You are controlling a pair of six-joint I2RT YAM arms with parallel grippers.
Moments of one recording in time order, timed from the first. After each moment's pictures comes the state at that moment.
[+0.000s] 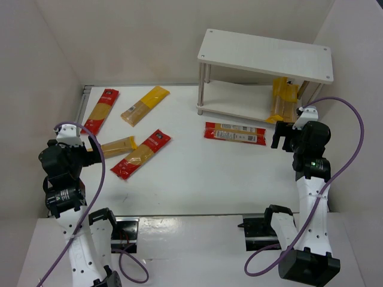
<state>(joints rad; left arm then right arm) 0.43 0.54 0.82 -0.60 0.24 0.09 -0.25 0.81 0.90 -0.57 -0.12 -0.07</state>
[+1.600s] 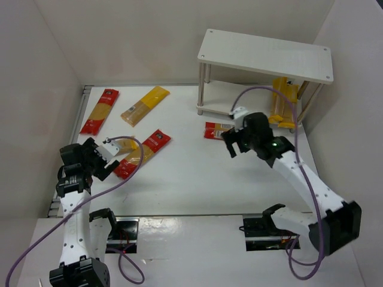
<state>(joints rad) 0.34 0.69 0.62 -0.61 0.34 0.98 0.34 1.05 0.96 -0.57 0.00 -0.15</state>
